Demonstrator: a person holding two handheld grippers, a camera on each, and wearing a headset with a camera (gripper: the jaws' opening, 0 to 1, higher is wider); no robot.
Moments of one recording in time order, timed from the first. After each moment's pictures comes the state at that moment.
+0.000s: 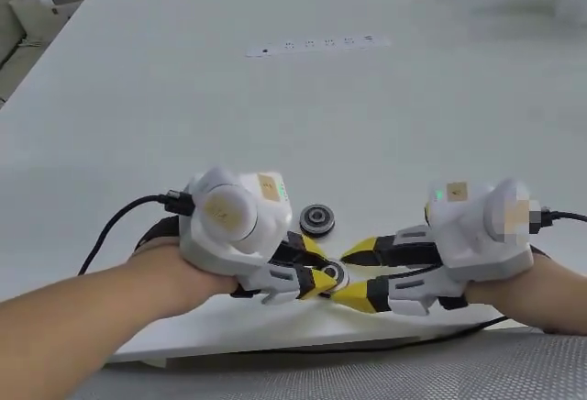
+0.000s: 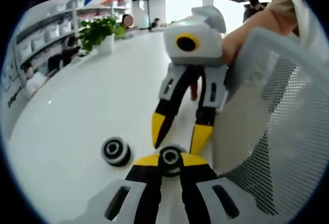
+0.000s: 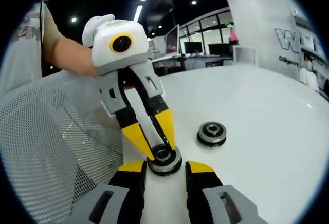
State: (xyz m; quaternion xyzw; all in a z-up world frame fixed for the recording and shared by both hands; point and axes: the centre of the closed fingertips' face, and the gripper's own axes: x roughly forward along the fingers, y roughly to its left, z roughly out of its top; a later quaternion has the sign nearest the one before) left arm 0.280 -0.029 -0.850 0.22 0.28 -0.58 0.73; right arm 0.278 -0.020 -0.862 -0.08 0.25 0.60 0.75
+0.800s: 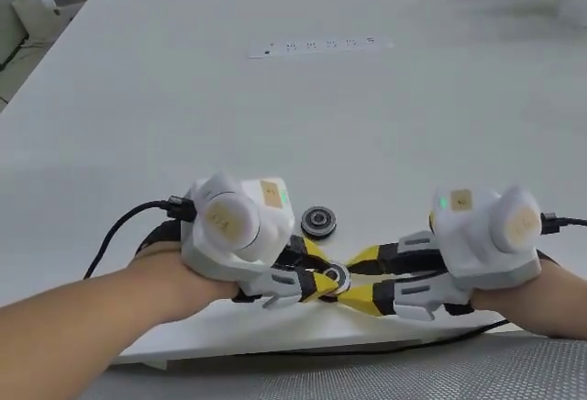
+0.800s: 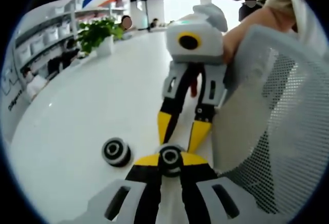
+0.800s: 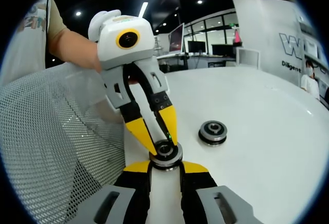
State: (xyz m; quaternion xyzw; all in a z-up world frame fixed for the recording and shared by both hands) left arm 0.280 -0.029 -0.851 0.23 0.27 -0.58 0.73; right arm 0.273 -0.027 -0.863 -0.11 0.24 0.60 0.75
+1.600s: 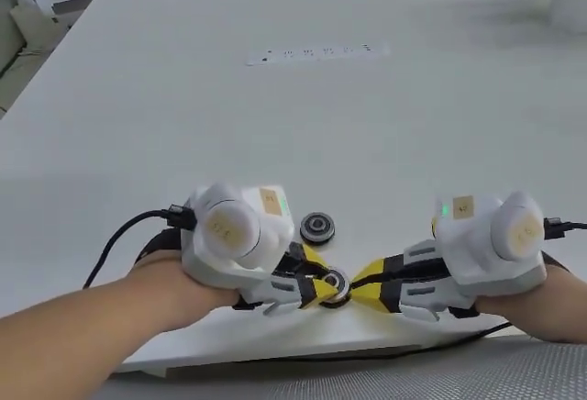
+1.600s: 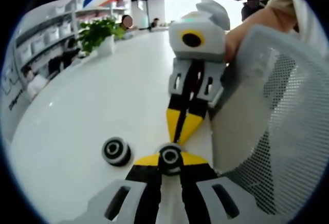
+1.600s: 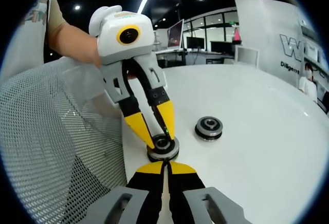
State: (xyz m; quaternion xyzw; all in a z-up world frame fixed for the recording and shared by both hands) left arm 0.280 -0.028 -0.851 0.24 0.27 -0.57 0.73; right arm 0.274 -0.036 -0.864 -0.13 0.25 0.59 0.75
